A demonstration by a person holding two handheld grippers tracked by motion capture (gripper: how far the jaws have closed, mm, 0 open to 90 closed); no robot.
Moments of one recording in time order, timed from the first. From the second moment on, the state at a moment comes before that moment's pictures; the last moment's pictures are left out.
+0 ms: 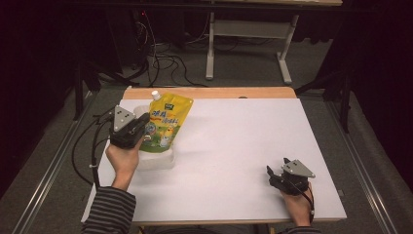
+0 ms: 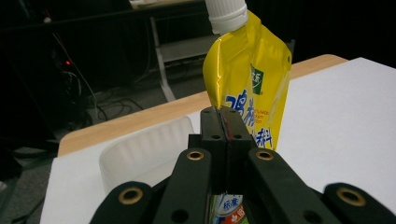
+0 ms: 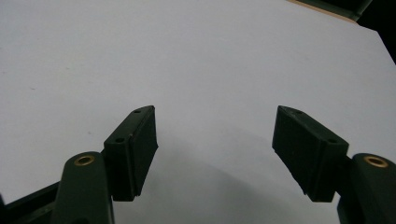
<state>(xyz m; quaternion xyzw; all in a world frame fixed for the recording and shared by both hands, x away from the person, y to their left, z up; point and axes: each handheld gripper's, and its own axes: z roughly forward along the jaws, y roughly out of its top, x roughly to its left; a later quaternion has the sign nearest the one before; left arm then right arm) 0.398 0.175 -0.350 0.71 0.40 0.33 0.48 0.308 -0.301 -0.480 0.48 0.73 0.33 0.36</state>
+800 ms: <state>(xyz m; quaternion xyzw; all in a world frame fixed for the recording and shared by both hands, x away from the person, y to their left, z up) 0.358 0.188 -0.372 0.72 0.43 0.31 0.45 0.308 -0.300 -0.481 0.48 0.73 0.33 0.35</state>
